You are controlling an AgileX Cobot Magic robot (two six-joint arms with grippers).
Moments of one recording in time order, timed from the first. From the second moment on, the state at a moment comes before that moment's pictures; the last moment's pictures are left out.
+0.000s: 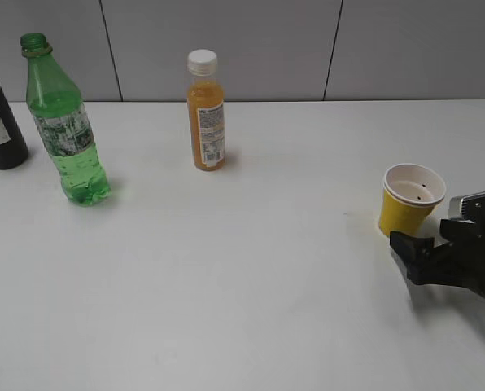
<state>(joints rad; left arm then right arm) -0.04 -0.01 -0.50 -0.03 1.04 0.09 0.03 2.05 -0.29 -0.23 -1.21 0.01</state>
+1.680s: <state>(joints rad) -0.04 -0.01 -0.50 -0.03 1.04 0.09 0.17 2.24 -0.48 -0.04 -1.29 0.04</state>
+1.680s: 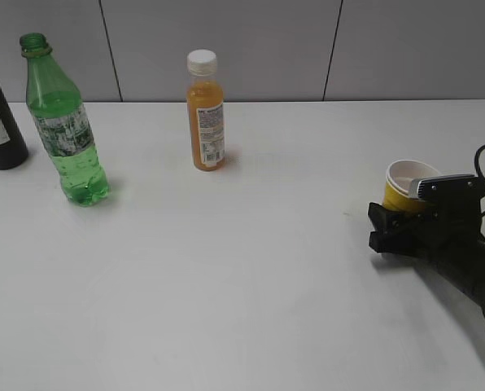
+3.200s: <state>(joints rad) -0.04 -0.01 -0.50 -0.03 1.04 0.09 0.47 2.24 -0.93 -0.94 -1.22 0.31</state>
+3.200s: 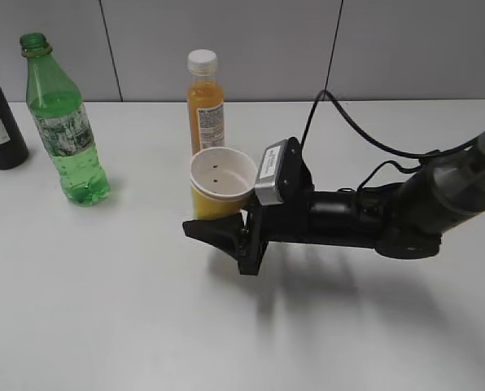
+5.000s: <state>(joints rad) -0.04 -0.01 -0.50 -0.03 1.04 0.09 0.51 2.39 -1.10 -1.06 -1.02 0.41</state>
